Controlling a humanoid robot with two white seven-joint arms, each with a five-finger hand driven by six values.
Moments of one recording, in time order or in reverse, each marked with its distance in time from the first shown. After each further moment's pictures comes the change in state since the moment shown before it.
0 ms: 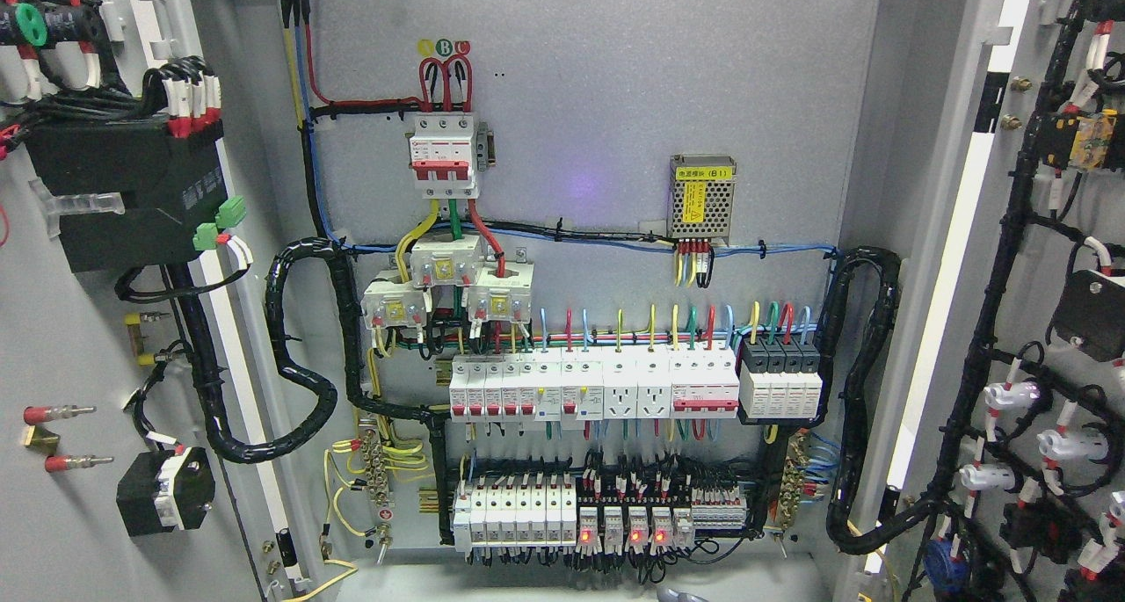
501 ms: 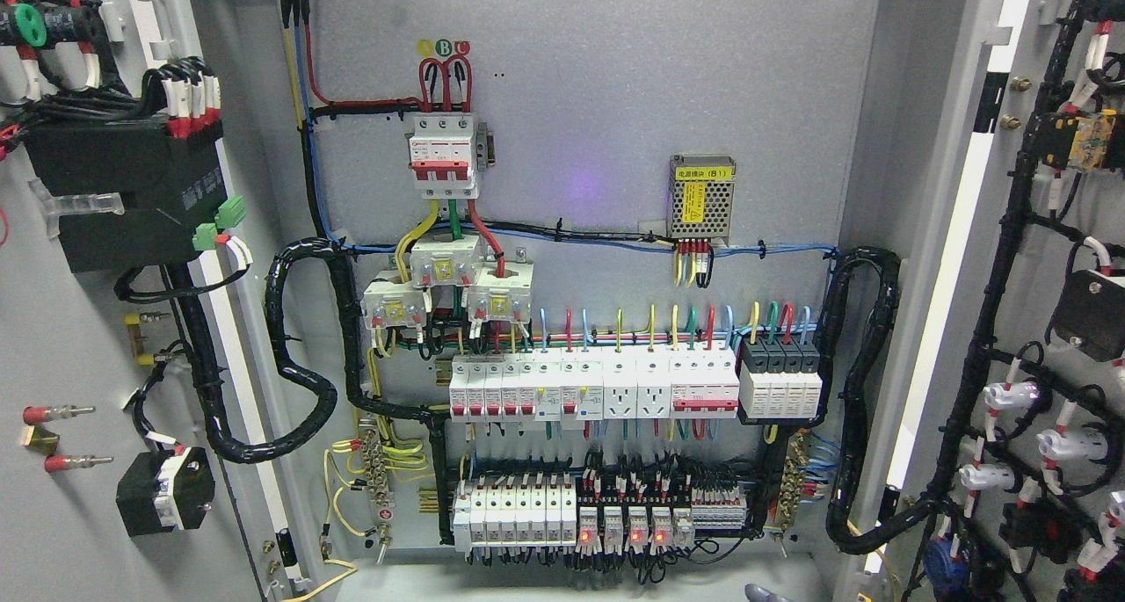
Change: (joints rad) left arm -0.121 -0.003 0.037 -0.054 0.011 -0.081 0.005; right arm 0.064 -0.033 -0.119 -0.021 -0.005 -0.099 0.004
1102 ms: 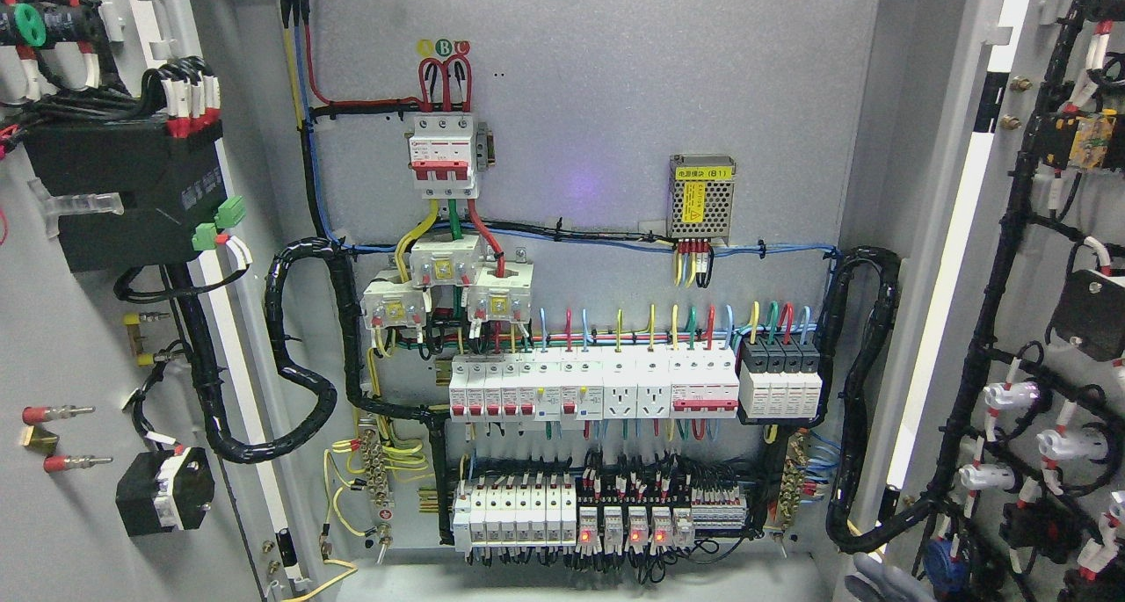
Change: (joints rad) left arm -0.090 0.006 0.086 -0.029 0.064 -0.042 0.003; right arm 0.023 -0.020 -0.131 -0.011 -0.153 -0.040 -0.005
